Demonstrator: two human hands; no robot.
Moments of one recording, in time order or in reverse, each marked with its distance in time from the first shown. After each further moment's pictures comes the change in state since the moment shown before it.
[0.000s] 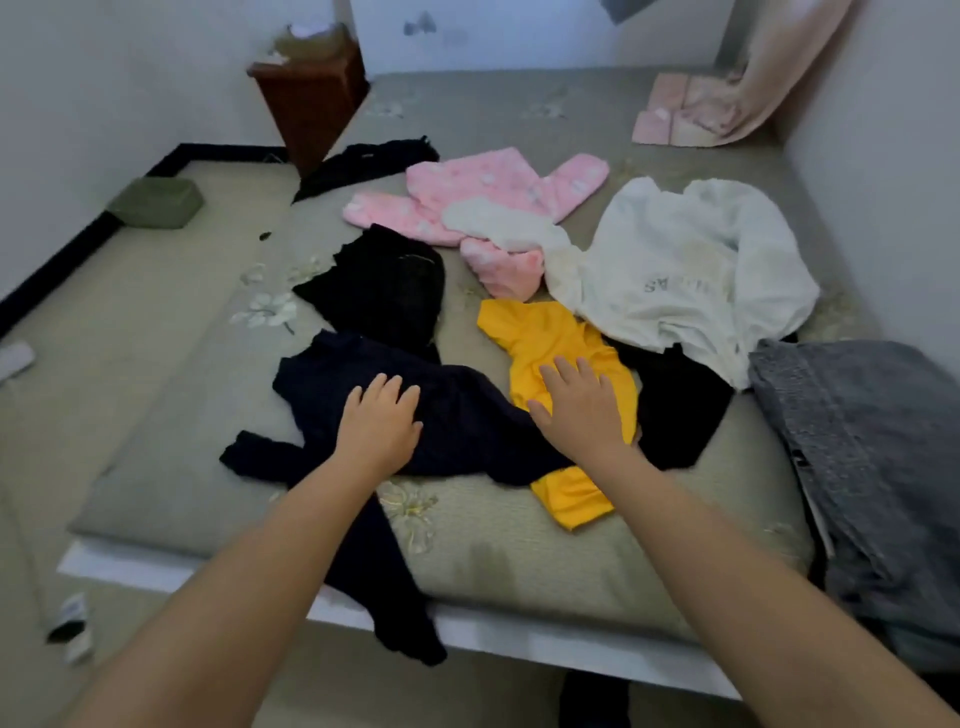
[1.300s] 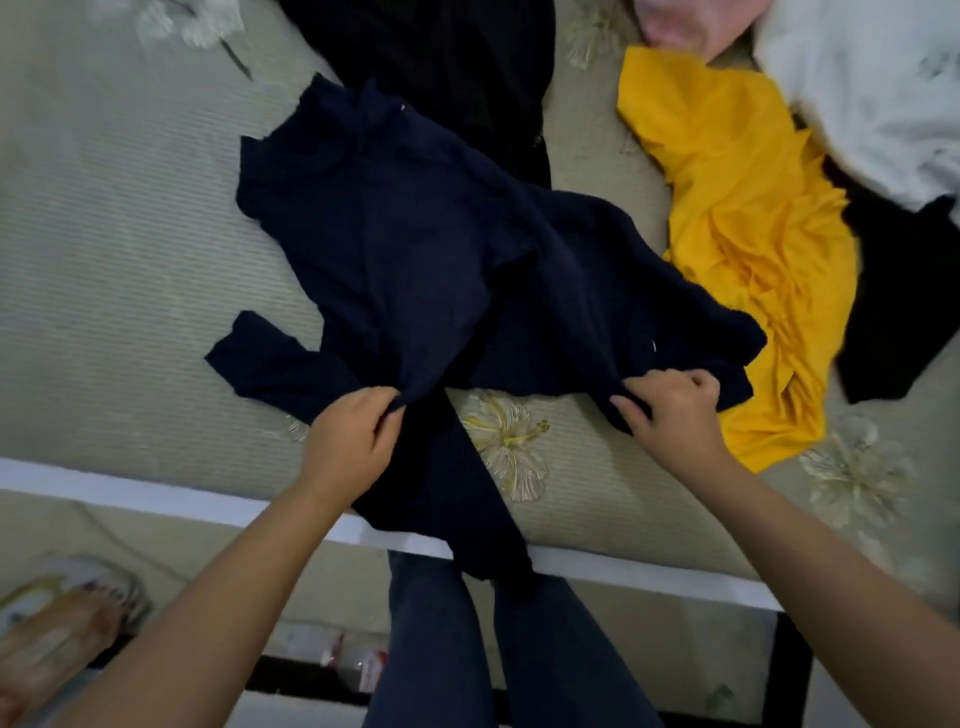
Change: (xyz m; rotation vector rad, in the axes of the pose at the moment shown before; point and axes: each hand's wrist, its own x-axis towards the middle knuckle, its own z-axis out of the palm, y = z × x) left_hand 0.041 -0.173 0.218 -0.740 0.036 -0.004; right_hand 0.076 -0.071 0.204 -0.003 -0.095 -0.021
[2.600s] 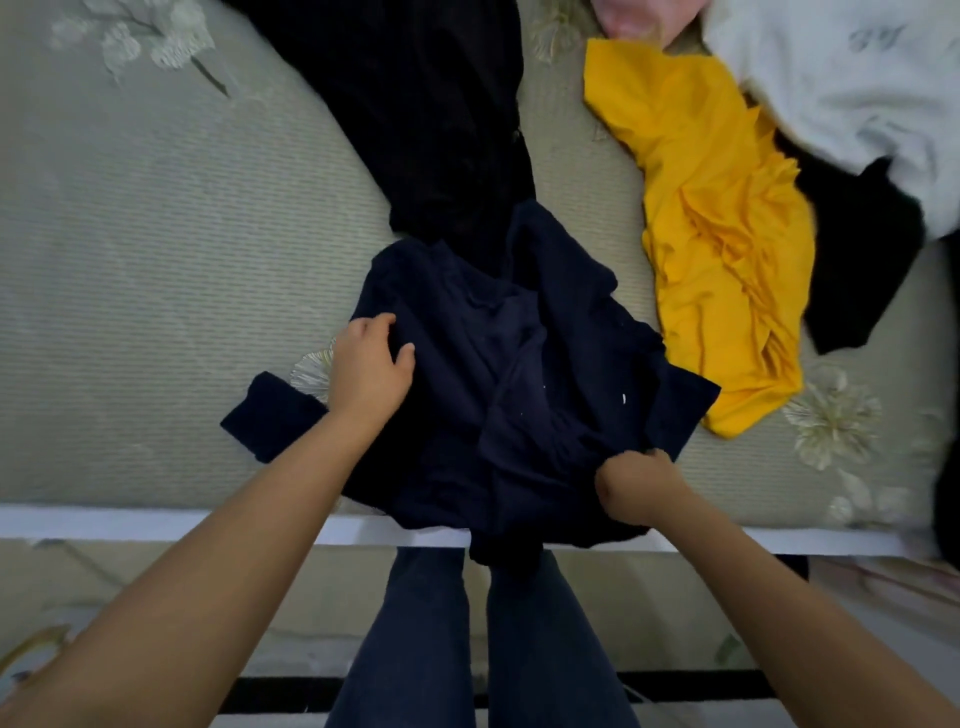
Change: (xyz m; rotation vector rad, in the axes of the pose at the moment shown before) left_hand 0.060 -0.009 -0.008 -0.064 -0.137 -0.291; right_hand -0.053 -0.059 0.011 -0.229 -0.973 0.146
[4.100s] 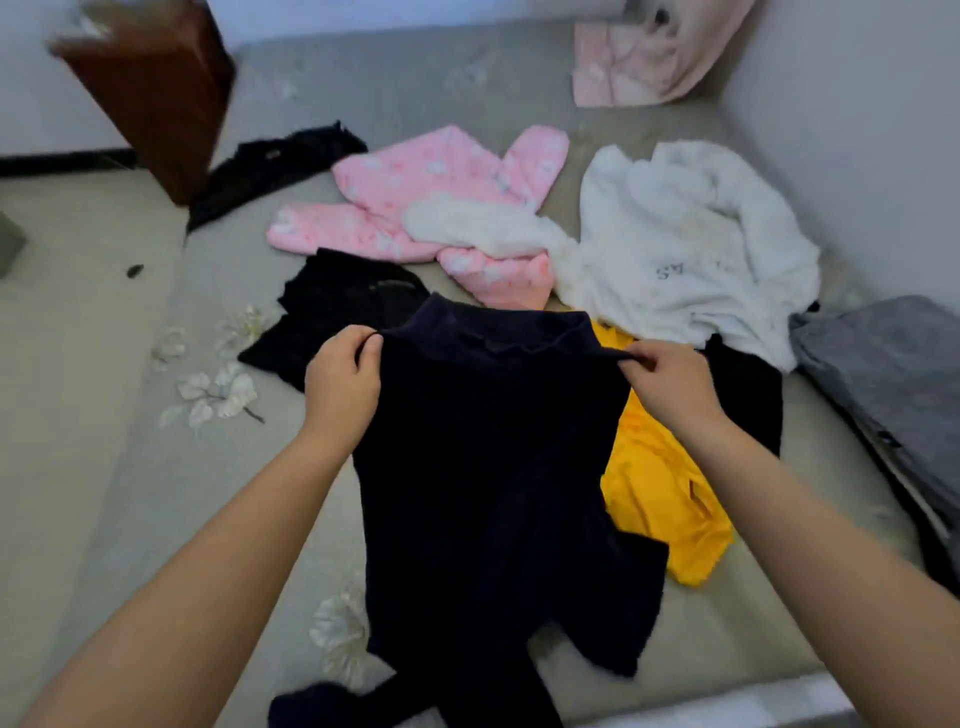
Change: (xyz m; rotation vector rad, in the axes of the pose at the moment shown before) left_hand 0.033 0.207 -0.160 -0.145 0.428 0.529; right_hand -0.118 0.112 -0.209 0.997 1.213 0.104
